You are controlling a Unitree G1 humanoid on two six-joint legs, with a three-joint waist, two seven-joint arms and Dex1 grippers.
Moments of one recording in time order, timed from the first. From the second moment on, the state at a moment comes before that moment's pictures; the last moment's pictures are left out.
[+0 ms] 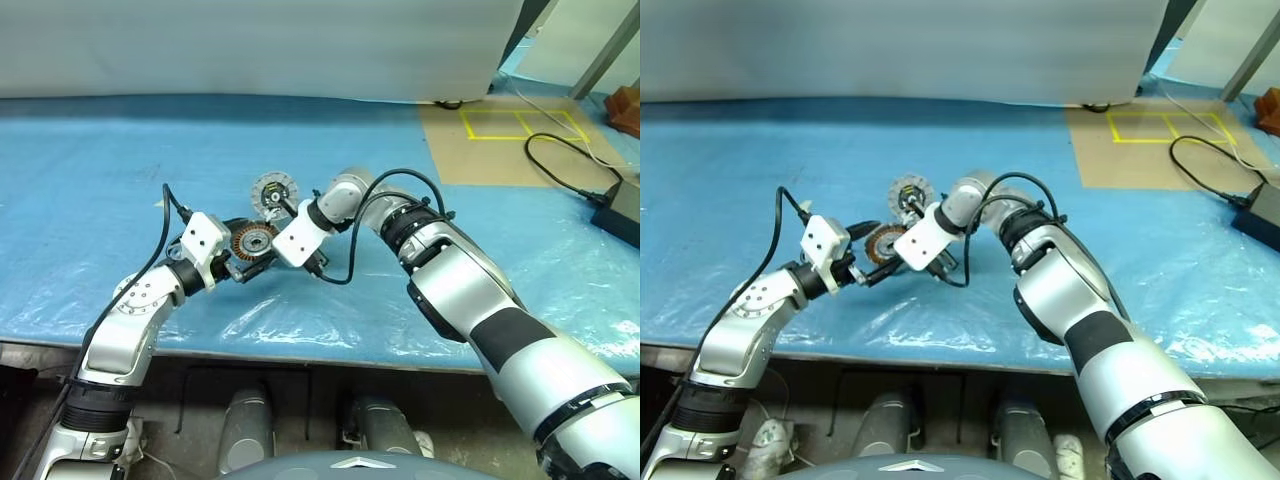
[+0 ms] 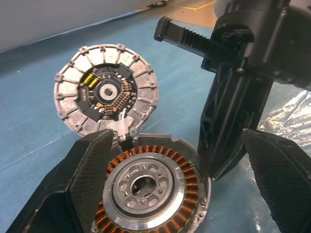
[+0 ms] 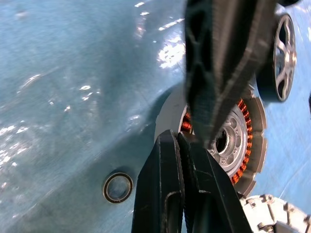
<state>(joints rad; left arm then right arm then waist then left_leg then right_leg) -0.16 0.50 0.01 -0.20 -0.31 0.25 -0.69 -1.32 -0.10 0.54 1.25 -0.52 -0.90 1.14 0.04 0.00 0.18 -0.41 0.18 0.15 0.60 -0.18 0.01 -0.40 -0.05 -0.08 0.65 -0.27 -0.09</state>
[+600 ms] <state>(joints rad) -0.16 0.50 0.01 -0.19 -0.31 0.25 -0.70 -1.24 -0.14 0.56 1.15 -0.44 -0.98 1.29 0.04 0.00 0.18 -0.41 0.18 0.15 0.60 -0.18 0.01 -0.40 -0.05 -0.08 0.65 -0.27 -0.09</state>
